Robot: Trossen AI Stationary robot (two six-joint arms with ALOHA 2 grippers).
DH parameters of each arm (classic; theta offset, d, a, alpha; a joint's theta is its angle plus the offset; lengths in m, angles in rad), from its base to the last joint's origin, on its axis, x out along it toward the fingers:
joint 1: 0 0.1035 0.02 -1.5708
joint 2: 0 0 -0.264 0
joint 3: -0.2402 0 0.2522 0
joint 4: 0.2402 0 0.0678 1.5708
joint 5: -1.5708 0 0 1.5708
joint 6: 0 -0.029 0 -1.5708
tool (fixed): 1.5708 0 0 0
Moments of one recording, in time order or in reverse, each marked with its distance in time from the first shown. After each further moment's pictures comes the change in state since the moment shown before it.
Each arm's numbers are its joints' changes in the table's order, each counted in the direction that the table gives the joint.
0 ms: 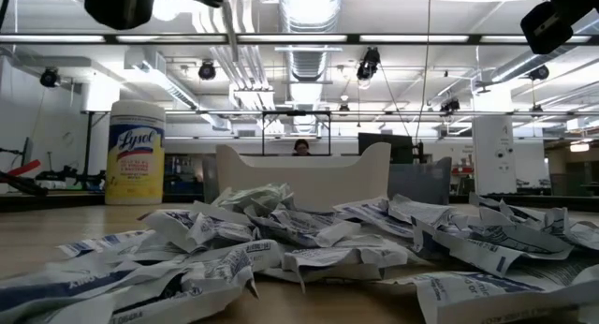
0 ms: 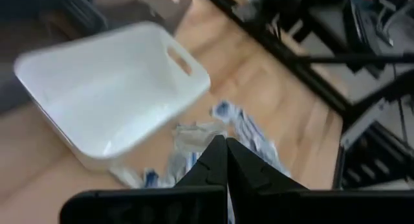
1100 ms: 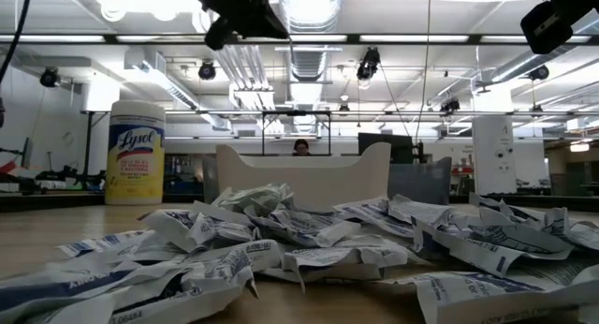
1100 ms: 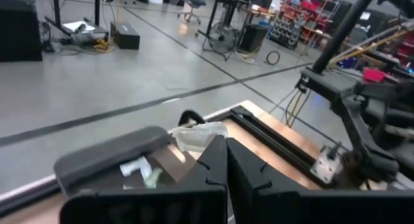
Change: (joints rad) left arm 0.681 -0.015 0.000 -0.516 -0.190 -0.688; right arm 0.000 0.000 0.000 0.000 -0.001 0.005
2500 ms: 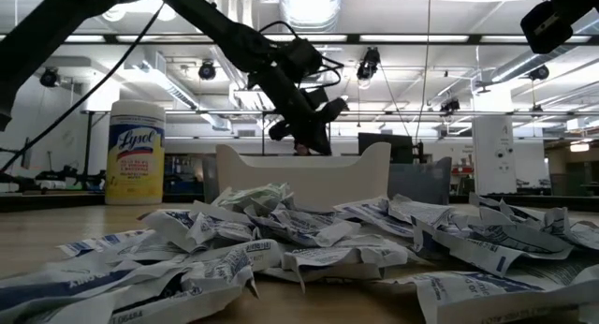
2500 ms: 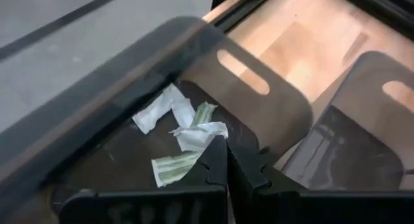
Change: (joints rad) left arm 0.356 0.704 -0.552 0.385 -0.478 -0.161; right arm 0.000 0.000 0.000 -0.003 0.000 -0.008
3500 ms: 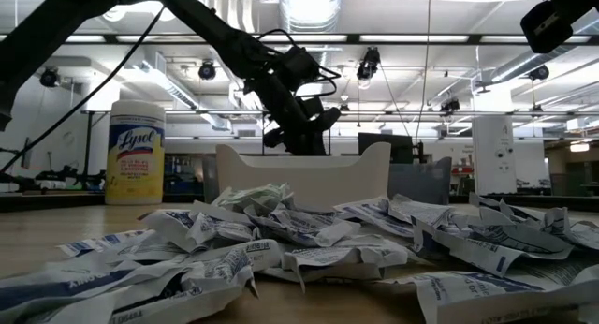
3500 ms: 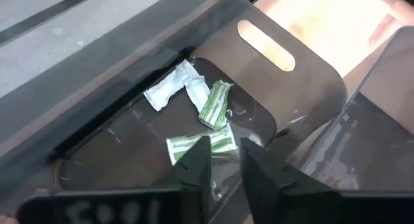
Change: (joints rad) left arm 0.012 -0.002 0.042 0.001 0.006 0.023; right arm 0.000 0.000 0.000 -0.003 0.000 0.000
